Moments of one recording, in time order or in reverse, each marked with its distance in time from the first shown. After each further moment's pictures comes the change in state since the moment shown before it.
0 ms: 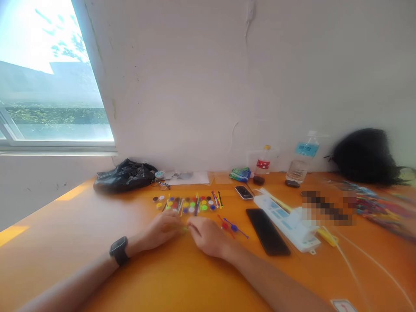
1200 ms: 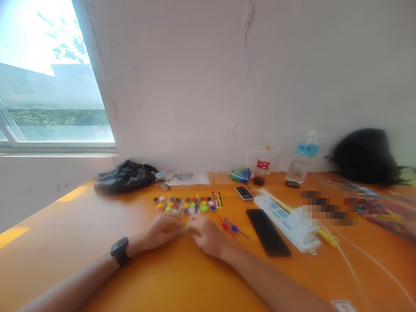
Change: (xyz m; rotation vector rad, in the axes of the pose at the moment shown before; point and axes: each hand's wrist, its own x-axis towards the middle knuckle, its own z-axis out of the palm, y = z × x) left_hand 0.000 0.005 -0.002 -0.043 0.027 -0.035; right_hand 0.002 0.006 0.004 0.125 0.034 -0.126
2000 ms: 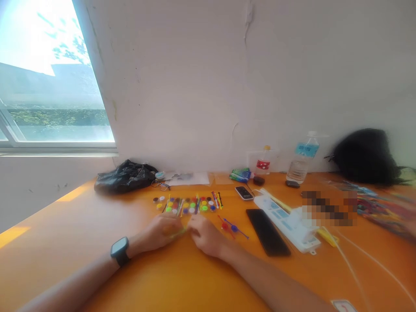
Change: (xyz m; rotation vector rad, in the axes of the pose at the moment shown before) left_hand -0.004 -0.006 0.001 0.101 -0.025 0.095; right_hand 0.001 0.001 0.003 -0.042 -0.019 0.020
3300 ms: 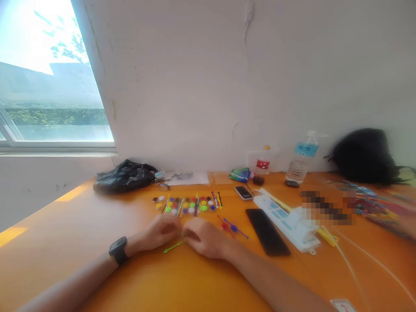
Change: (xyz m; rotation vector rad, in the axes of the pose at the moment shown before) left_hand 0.002 0.005 -0.004 -0.167 -0.039 -0.078; right_hand -0.003 -0.015 -0.014 -0.026 -0.135 -0.023
